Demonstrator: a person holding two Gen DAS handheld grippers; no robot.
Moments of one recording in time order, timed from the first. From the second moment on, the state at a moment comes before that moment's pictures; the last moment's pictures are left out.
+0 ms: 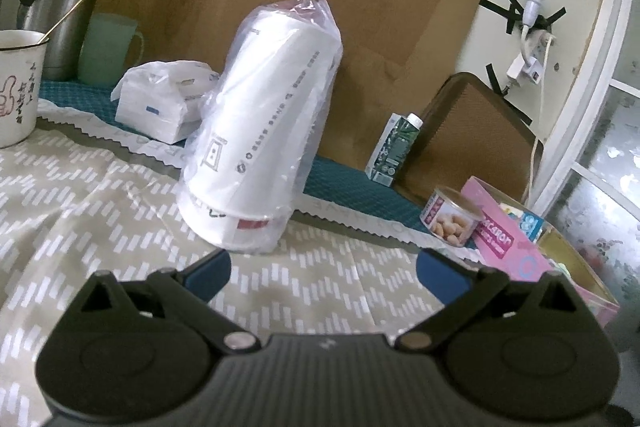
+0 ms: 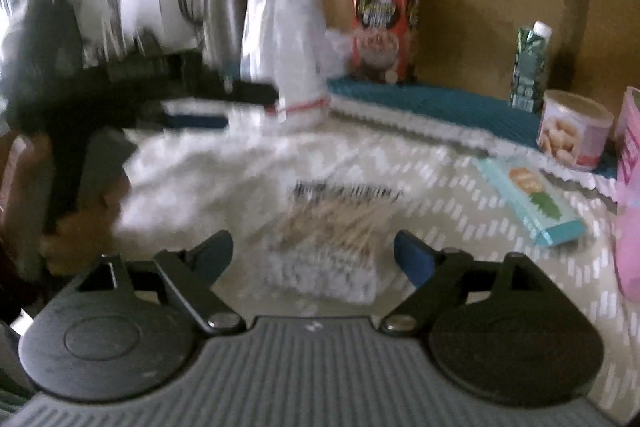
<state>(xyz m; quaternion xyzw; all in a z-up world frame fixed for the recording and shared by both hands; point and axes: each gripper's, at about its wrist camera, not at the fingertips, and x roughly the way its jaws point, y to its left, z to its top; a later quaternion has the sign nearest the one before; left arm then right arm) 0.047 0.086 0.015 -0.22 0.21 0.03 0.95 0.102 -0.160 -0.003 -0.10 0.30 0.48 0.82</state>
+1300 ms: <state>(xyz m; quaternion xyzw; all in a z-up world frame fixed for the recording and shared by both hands) 0.057 0.085 0.010 -0.24 0.25 -0.03 0.94 0.077 -0.134 -0.001 -0.17 0.25 0.45 0.84</state>
